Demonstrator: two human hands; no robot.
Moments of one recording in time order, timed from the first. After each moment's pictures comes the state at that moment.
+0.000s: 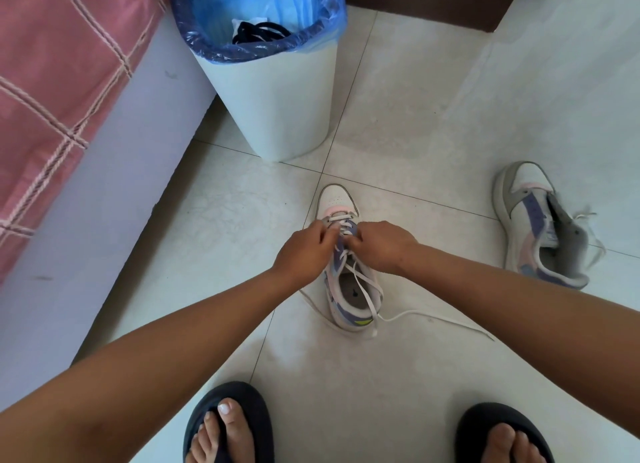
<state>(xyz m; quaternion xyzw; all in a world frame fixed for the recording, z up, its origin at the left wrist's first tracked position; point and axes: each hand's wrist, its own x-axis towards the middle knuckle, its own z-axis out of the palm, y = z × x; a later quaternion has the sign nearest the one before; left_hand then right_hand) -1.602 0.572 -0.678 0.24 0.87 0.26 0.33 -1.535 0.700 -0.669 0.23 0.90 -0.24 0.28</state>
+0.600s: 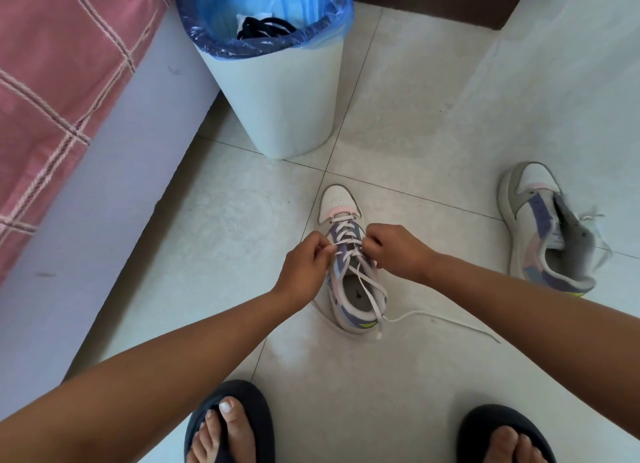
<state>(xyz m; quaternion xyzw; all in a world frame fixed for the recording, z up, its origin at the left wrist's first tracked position) -1.586 0.551 -0.693 0.17 0.85 0.37 0.34 -1.516 0.709 -0.675 0.24 0.86 -0.40 0.20</state>
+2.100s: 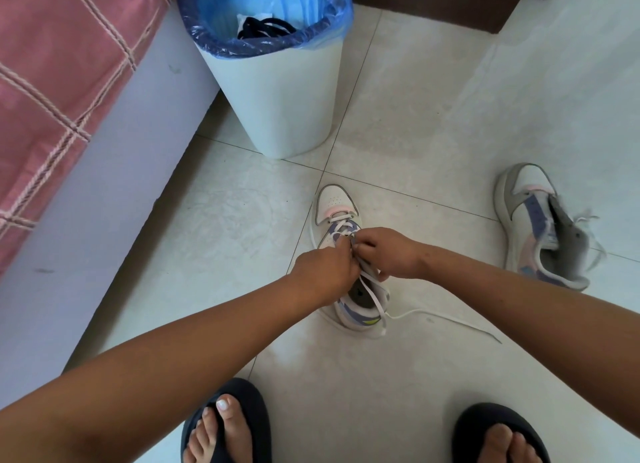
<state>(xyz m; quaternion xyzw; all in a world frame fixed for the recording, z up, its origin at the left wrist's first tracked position) -1.573 0.579 -0.667 0.40 0.86 0.02 0.32 -1.518 0.706 -0.667 0.22 0.81 -0.47 0.28</state>
